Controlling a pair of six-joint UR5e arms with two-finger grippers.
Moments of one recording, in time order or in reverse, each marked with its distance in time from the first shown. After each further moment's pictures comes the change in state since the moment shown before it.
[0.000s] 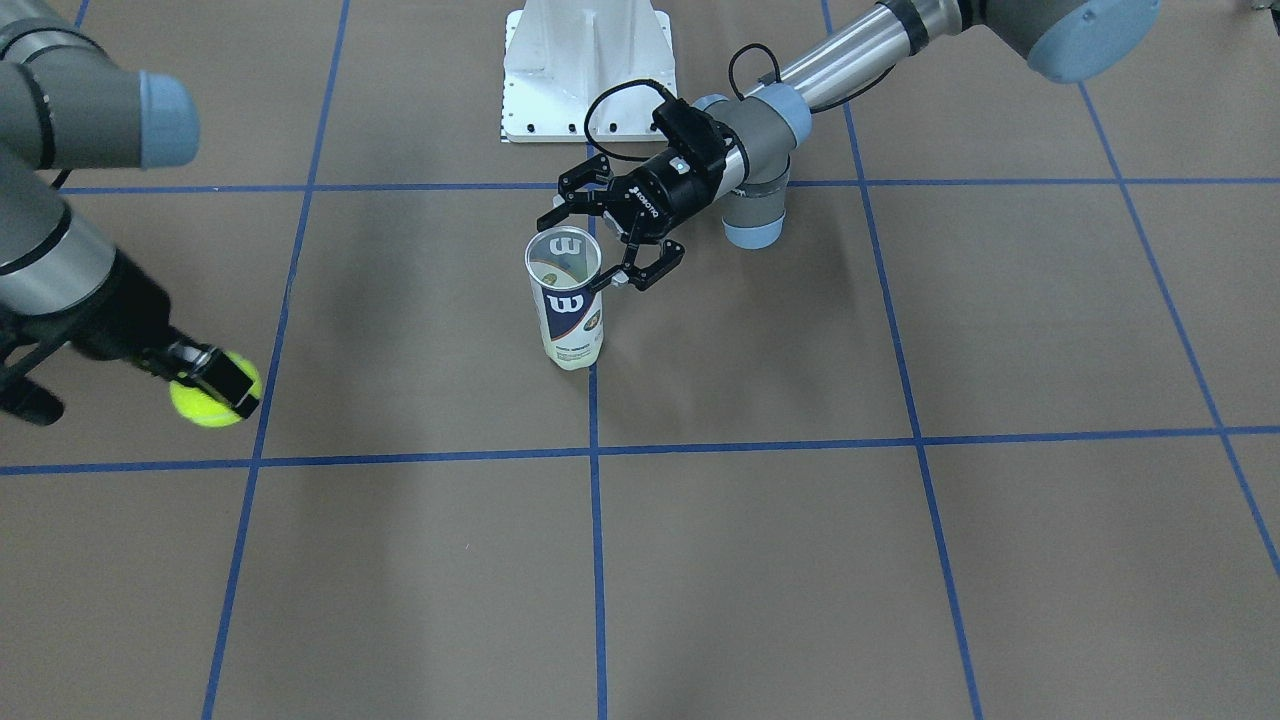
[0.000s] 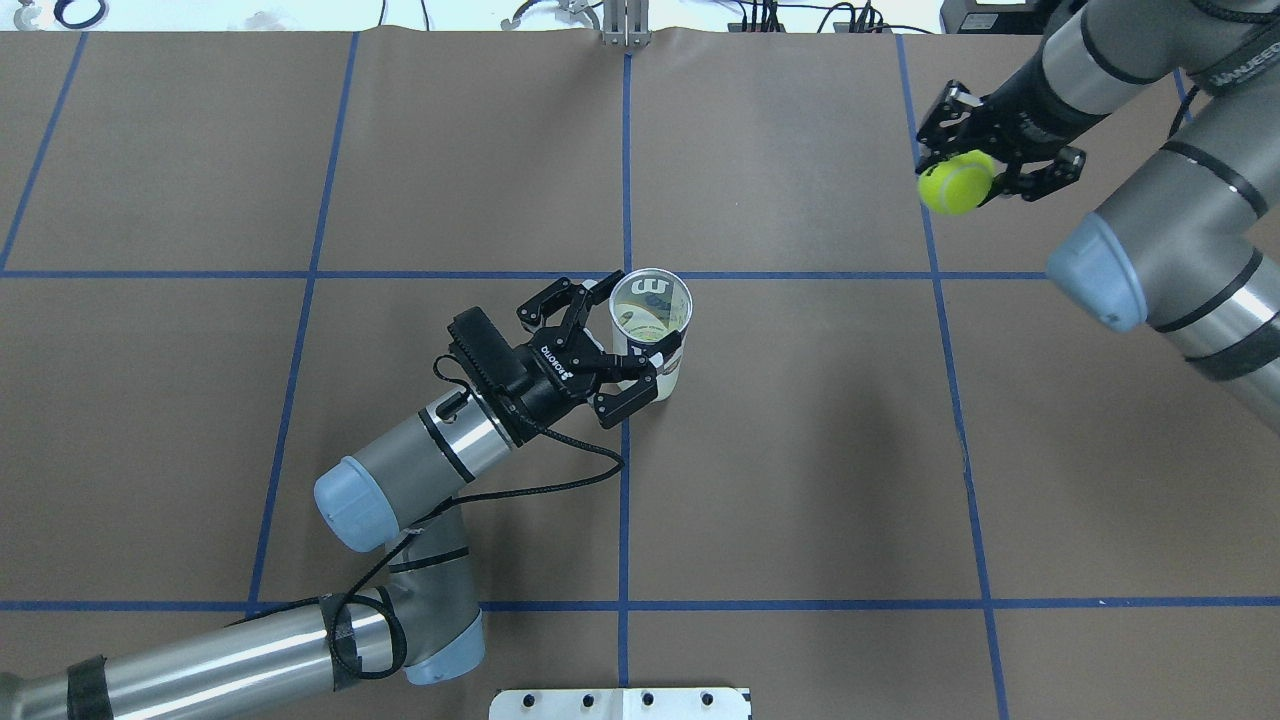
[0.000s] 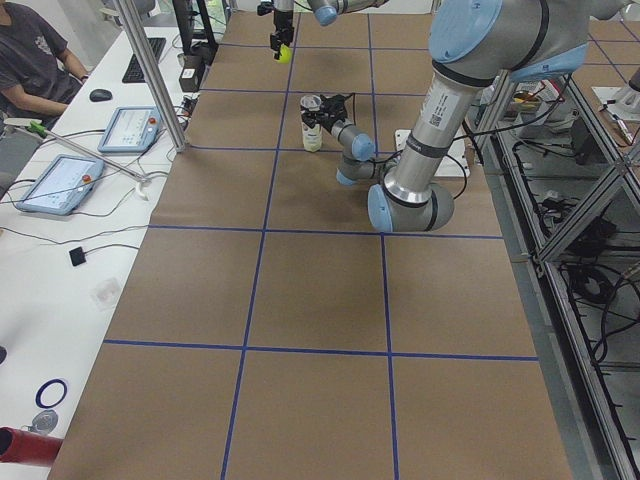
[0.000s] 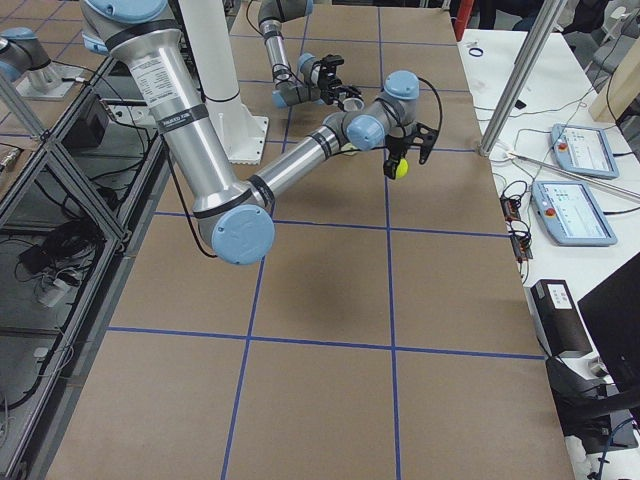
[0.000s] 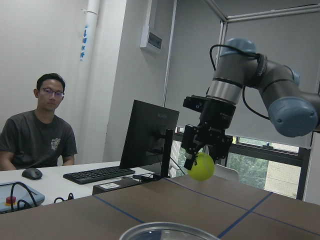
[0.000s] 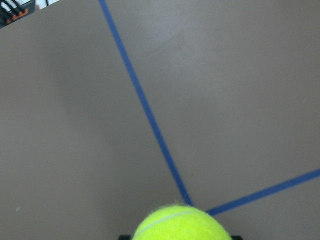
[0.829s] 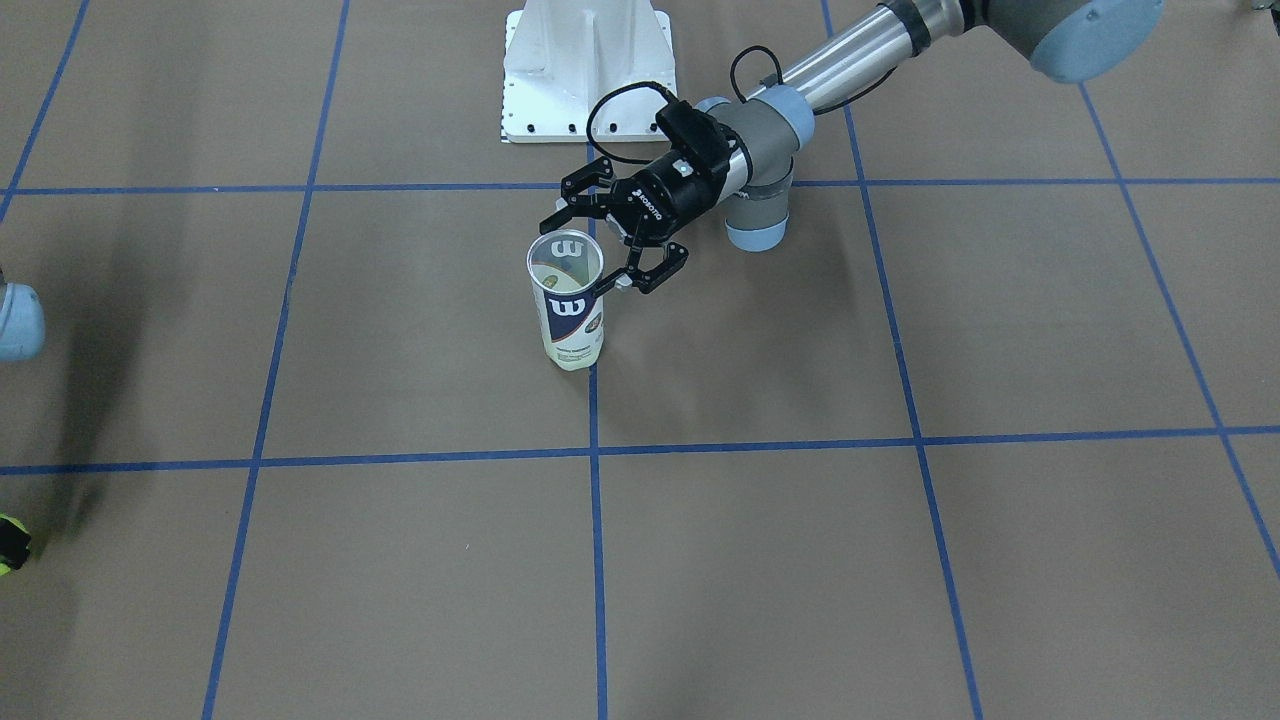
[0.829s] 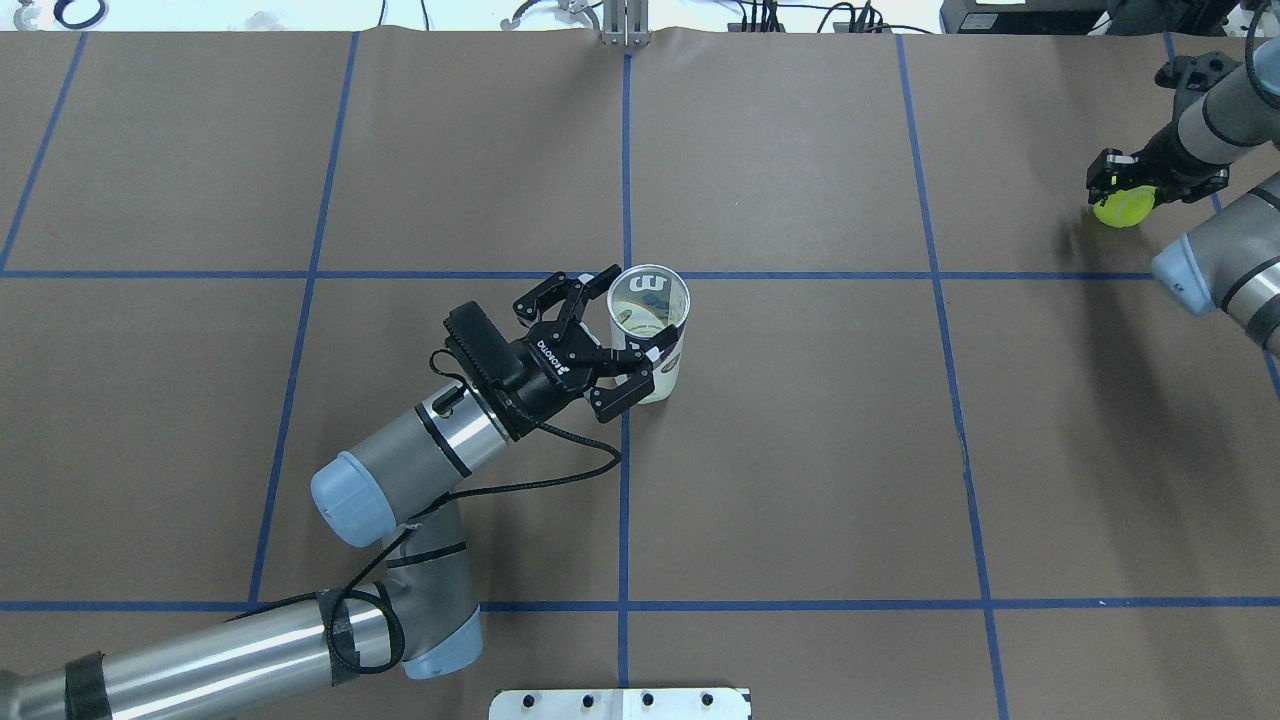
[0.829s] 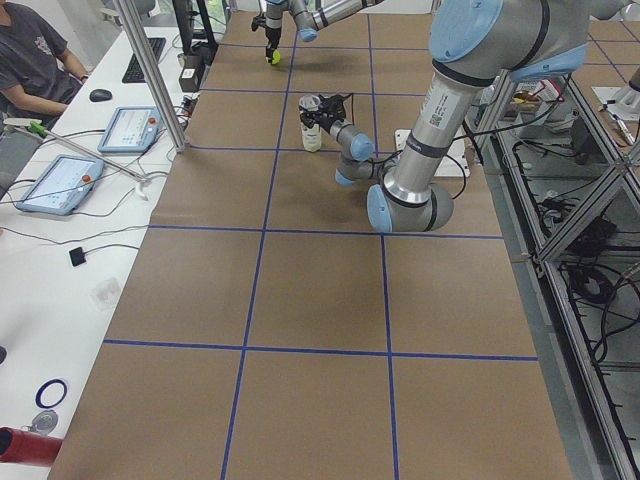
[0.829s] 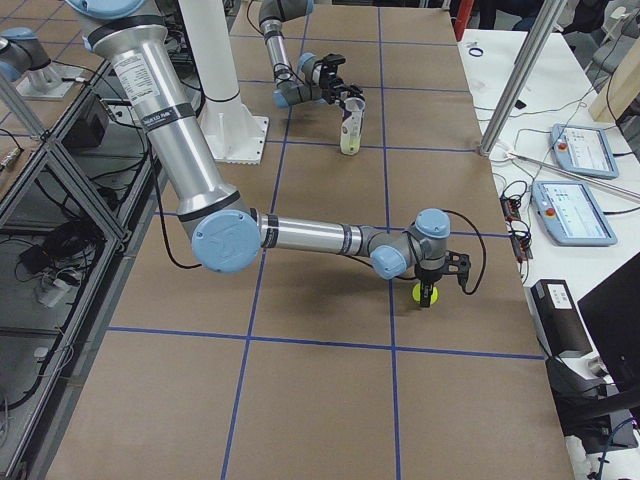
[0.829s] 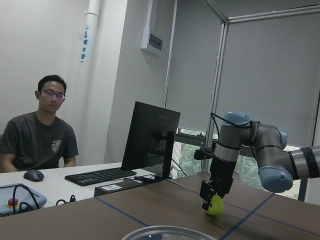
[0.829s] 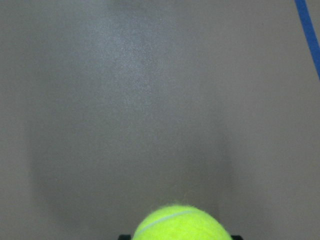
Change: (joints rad) left arm -0.009 0.002 0.000 0.000 -0.001 0.000; right arm 0.196 -0.055 -0.774 0.555 -0.126 -0.599
